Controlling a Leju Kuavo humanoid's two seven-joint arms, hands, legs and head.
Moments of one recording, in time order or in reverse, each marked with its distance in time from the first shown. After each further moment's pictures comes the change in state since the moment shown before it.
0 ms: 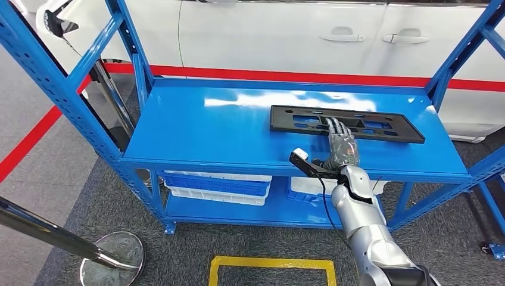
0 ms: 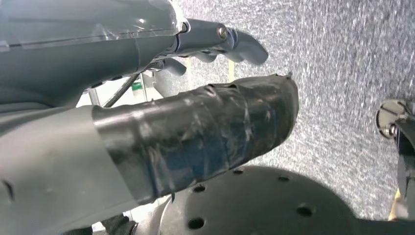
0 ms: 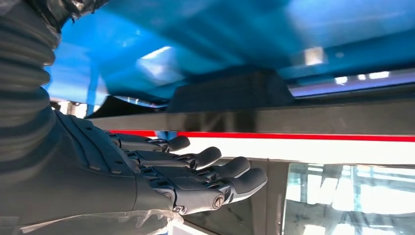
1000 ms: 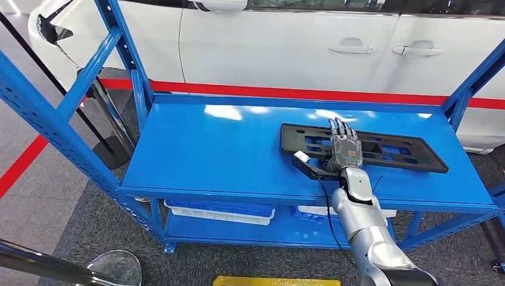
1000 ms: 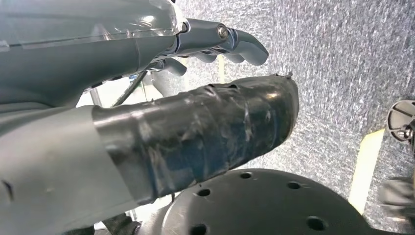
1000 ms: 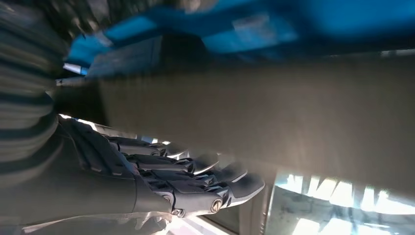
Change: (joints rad) left arm 0.002 -0.001 0.014 0.006 0.001 0.016 -0.010; right arm 0.011 -0.010 0.008 0.008 0.094 -0.090 0.070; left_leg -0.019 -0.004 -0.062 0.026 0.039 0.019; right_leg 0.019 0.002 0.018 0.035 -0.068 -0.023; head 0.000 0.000
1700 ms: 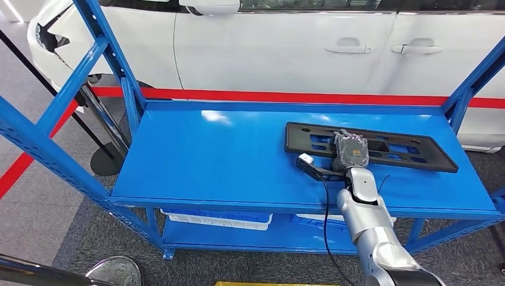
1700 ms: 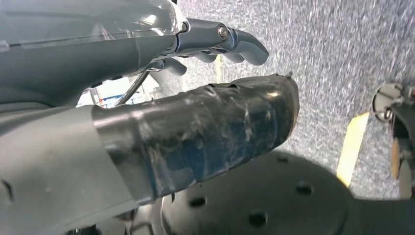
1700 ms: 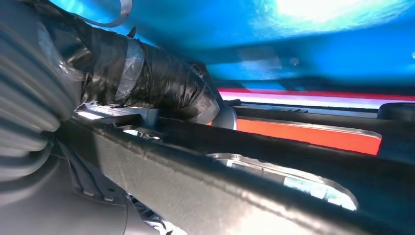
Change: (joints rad) left arm -0.004 -0.003 0.027 0.002 0.006 0.003 0.001; right arm 0.008 -0.025 0.000 -0.007 0.018 -0.026 0.000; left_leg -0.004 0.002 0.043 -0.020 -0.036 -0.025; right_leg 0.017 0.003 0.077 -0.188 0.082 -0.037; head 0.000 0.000
